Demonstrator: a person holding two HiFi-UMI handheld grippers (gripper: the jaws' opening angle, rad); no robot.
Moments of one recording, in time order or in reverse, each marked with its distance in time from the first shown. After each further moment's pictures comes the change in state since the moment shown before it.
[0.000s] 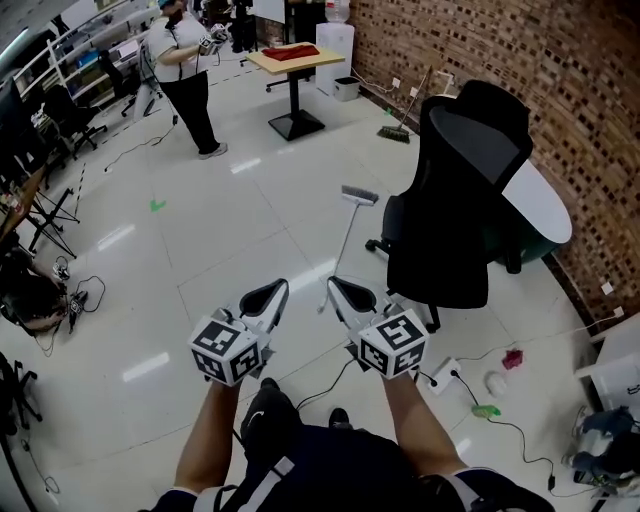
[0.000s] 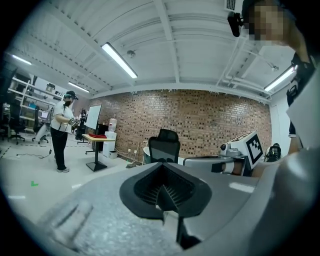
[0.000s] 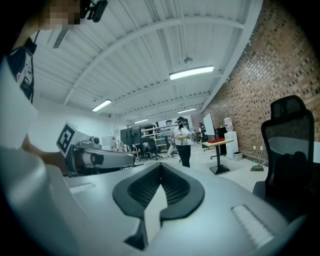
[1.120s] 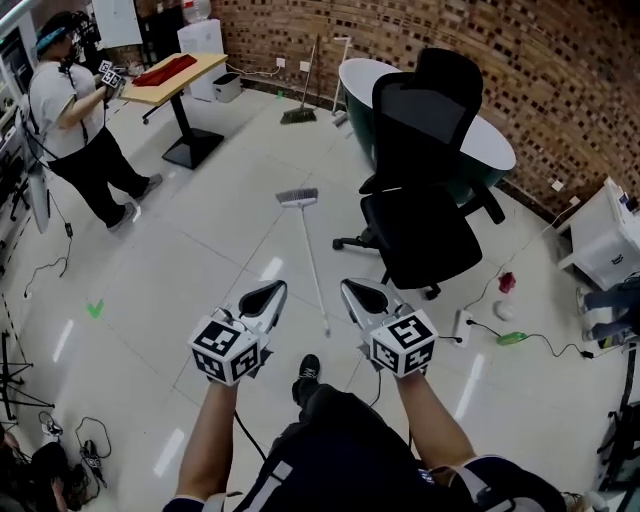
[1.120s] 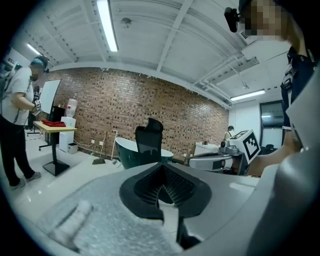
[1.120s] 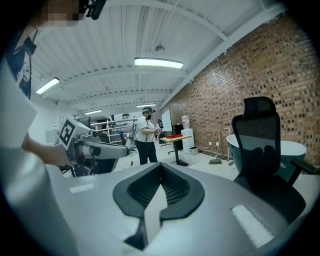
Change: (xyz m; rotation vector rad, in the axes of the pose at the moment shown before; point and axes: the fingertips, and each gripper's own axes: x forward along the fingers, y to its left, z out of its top) left arm 0.153 0.240 0.004 0.044 0.146 -0.524; right arm 0.196 -0.119 -0.022 0.095 0.059 -0.551
